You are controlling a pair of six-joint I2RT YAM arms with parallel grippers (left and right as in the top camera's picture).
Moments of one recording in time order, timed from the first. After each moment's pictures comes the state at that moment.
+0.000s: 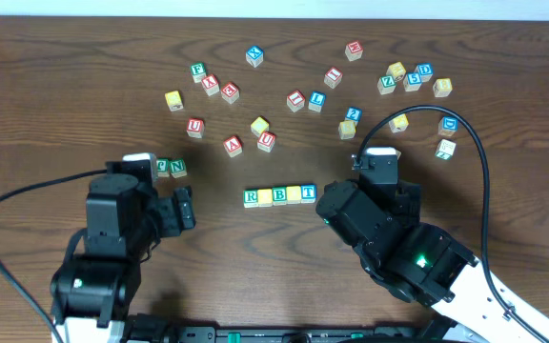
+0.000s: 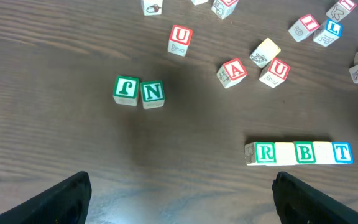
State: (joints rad) left arm -0.09 0.75 0.77 -0.81 0.03 -0.23; right arm 0.89 1.13 1.03 -0.93 0.66 0.70
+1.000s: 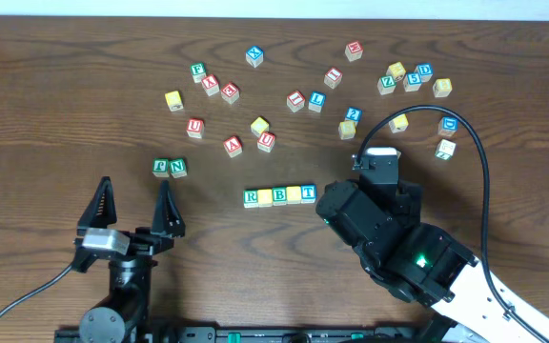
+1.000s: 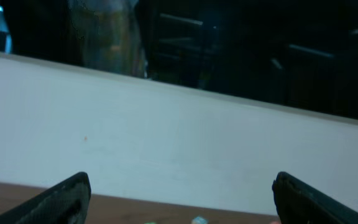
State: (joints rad) left arm -0.05 0.01 0.06 0.34 0.02 -0.22; right arm 0.89 1.13 1.03 -0.93 0.66 0.70
